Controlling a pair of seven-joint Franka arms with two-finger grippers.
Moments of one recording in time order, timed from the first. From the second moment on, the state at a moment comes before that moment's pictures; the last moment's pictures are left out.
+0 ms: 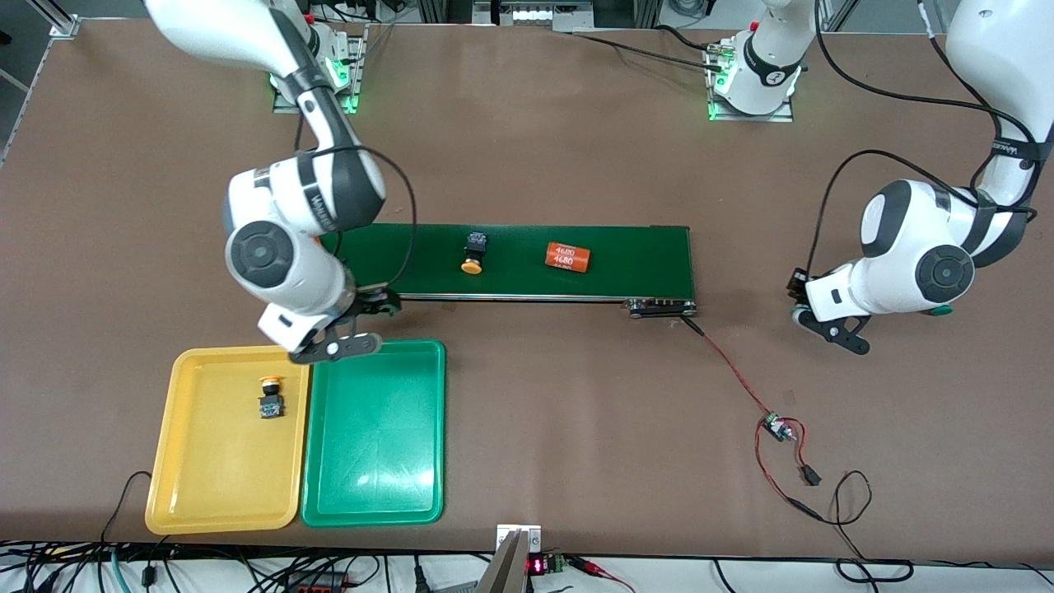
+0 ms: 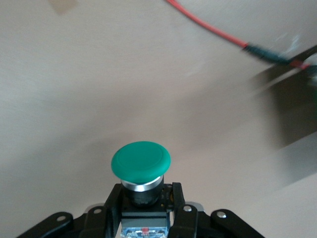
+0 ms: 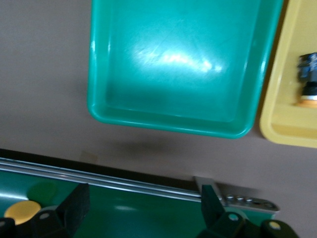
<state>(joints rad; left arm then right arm) 0.49 0.45 -0.54 -1.95 0.19 2.07 0.23 0.55 0.53 -0.17 -1.55 0.10 1.99 0.20</state>
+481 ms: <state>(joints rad) 0.32 0.45 -0.70 -1.95 0.07 2.04 -0.35 0.73 0.52 -0.17 -1.62 0.11 2.02 0.55</state>
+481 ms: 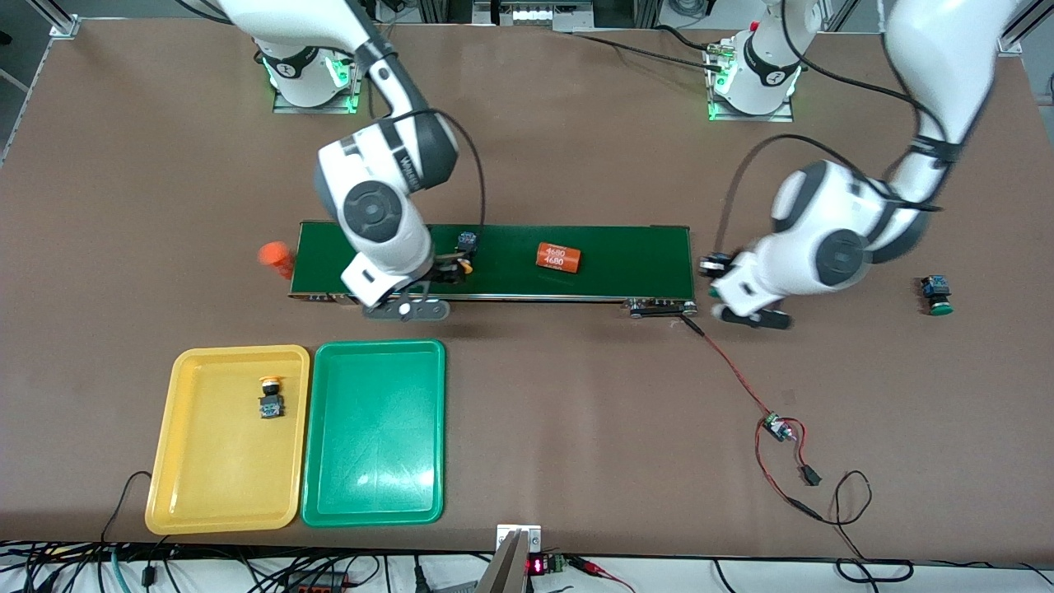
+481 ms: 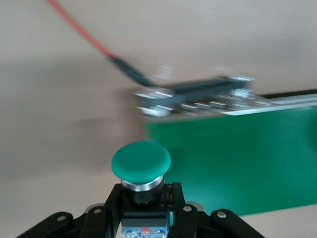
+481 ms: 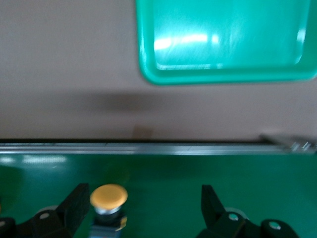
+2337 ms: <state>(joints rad) 0.39 0.36 -0.17 -1.94 0.11 2.10 0.01 0.72 0.47 -0.20 -1.68 0.10 1.99 0.60</state>
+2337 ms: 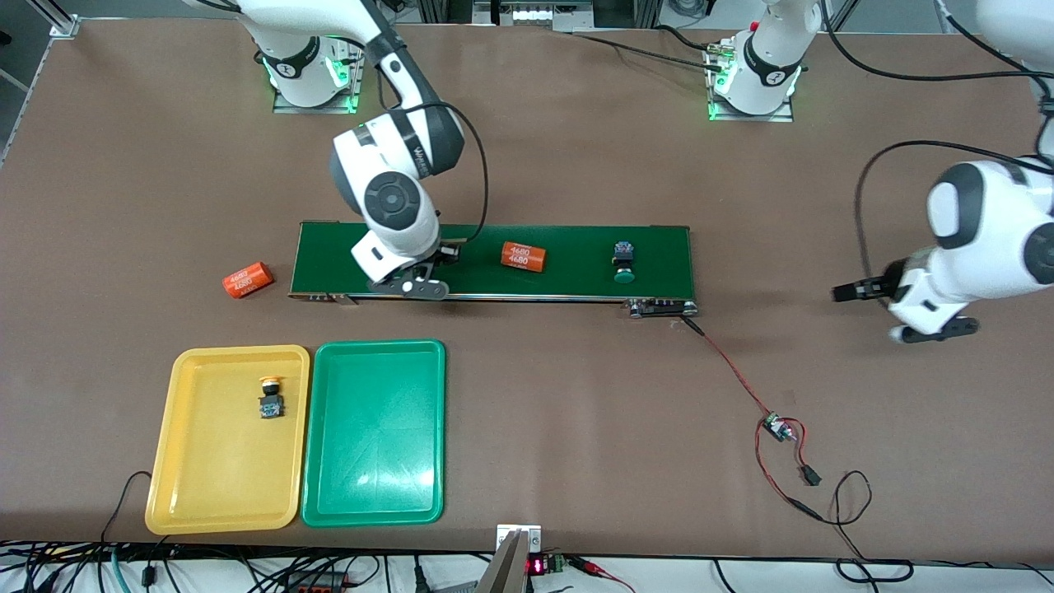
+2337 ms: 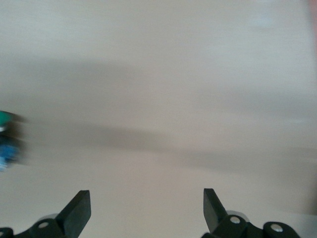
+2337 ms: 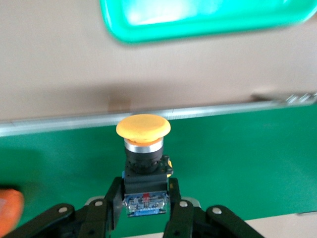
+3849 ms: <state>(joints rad) 0.42 0.53 0.00 -1.91 0.34 2.29 0.23 0.16 0.84 -0.22 -1.43 -0.09 2.40 -0.25</state>
